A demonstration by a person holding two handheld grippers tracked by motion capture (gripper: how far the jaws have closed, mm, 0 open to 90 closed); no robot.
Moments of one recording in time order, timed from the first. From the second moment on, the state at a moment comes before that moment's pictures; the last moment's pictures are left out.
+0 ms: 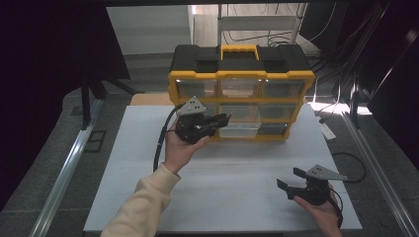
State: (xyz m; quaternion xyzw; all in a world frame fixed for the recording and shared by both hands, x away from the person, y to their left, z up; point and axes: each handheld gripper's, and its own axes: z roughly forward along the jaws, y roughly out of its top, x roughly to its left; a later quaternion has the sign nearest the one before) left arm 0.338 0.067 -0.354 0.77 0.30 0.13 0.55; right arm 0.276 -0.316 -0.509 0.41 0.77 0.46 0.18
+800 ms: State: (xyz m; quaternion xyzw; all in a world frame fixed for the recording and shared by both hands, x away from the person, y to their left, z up) left arm 0.374 0.052 -0.358 0.77 0.32 0.13 0.54; right arm 0.277 -0.316 -0.510 0.41 0.77 0.46 0.17
